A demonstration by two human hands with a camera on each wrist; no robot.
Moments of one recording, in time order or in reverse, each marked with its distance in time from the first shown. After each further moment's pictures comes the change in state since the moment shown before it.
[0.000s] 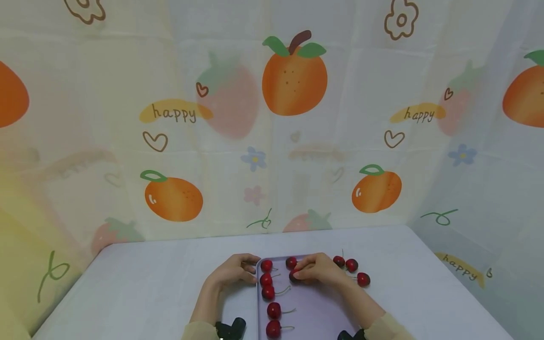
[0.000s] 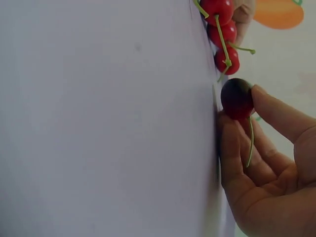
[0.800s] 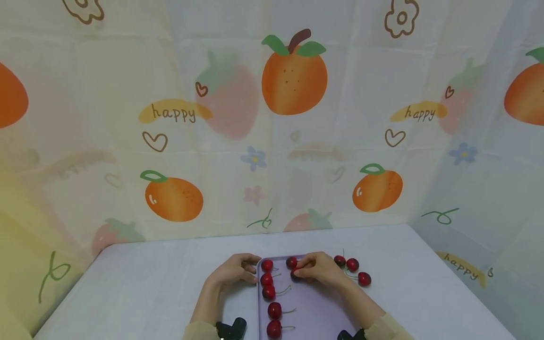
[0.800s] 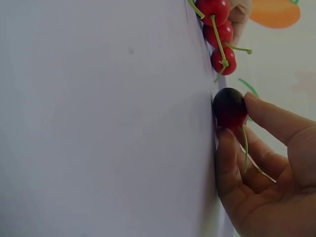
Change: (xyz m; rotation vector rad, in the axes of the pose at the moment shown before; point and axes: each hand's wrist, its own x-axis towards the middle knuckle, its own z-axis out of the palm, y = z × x) left_hand 0.000 0.000 0.001 0.006 0.011 -0.002; right_hand -0.001 -0.001 0.003 -0.133 0.082 -0.018
